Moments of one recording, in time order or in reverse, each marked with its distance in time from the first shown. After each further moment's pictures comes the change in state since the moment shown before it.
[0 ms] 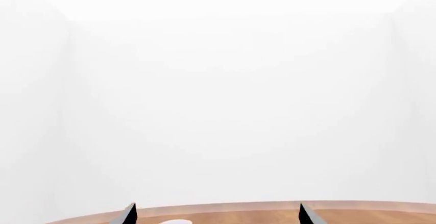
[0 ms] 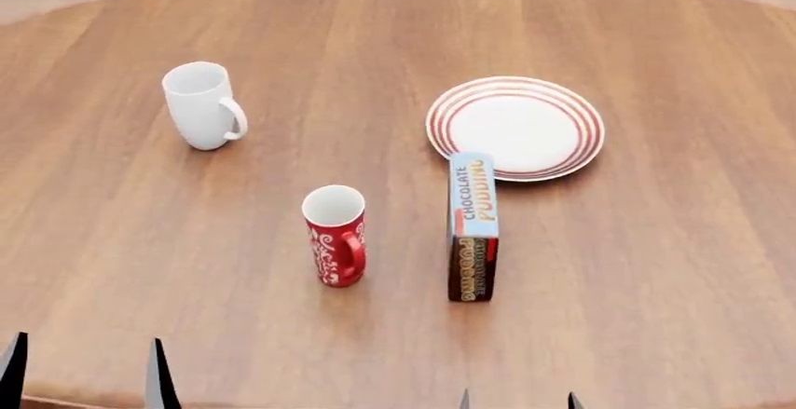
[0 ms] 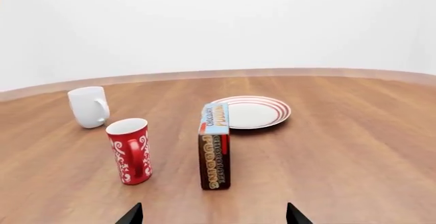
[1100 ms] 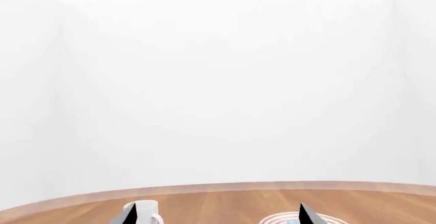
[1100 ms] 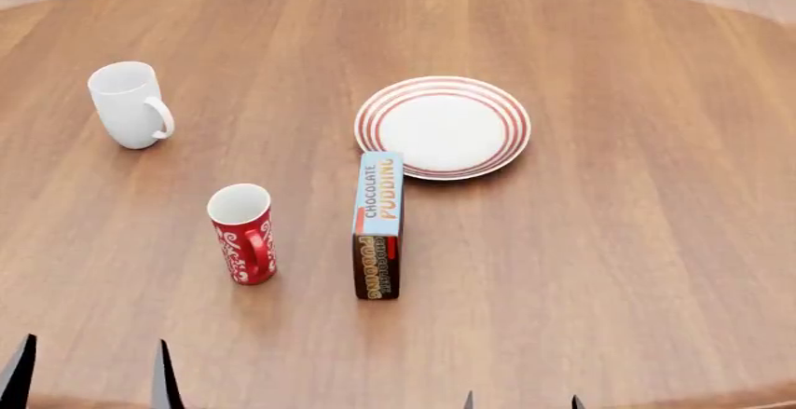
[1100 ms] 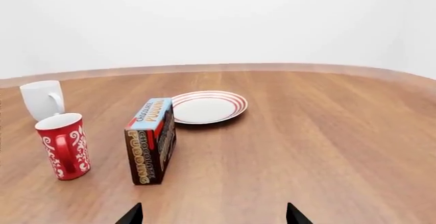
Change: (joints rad) left arm 0.023 0.033 -0.055 0.053 0.007 -0.110 0.052; right arm 0.001 -0.036 0.043 0.000 -0.042 0.040 -0.021
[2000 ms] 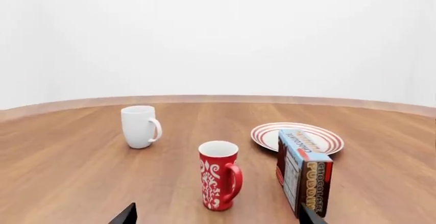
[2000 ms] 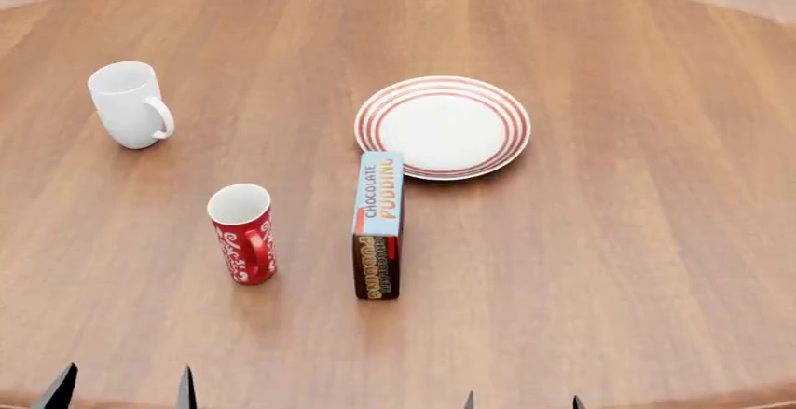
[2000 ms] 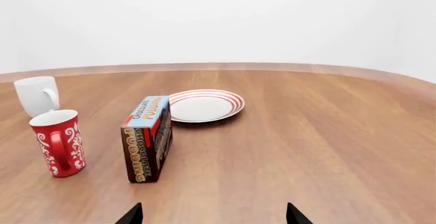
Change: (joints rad) left arm 0.058 0.033 -0.052 0.219 -0.072 -0.514 0.082; right arm -0.003 -0.046 0.048 0.001 -0.063 0.014 -0.038
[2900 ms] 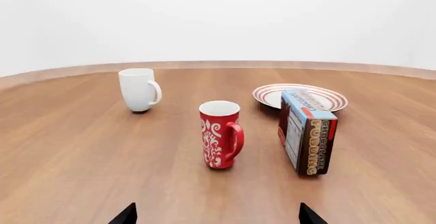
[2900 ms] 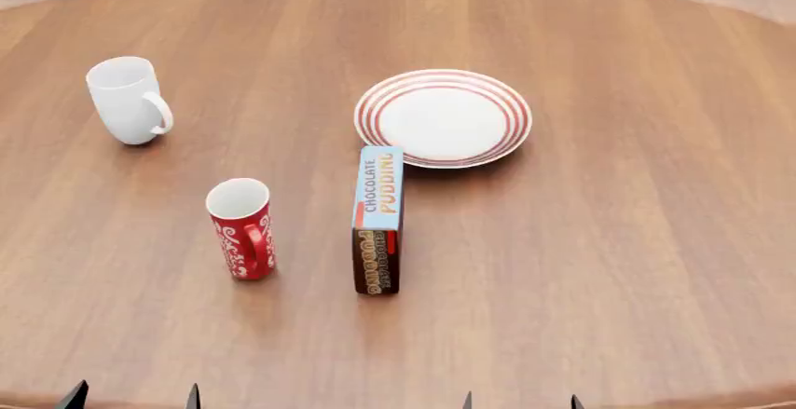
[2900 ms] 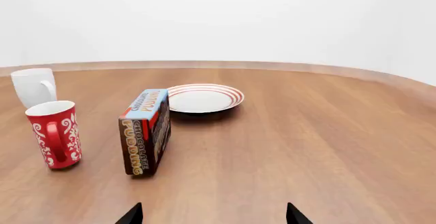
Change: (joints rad) left arm 0.011 0.071 -0.089 0.075 0.071 -0.210 0.082; right arm 0.006 -0.079 0.087 0.011 -0.098 0.010 -0.088
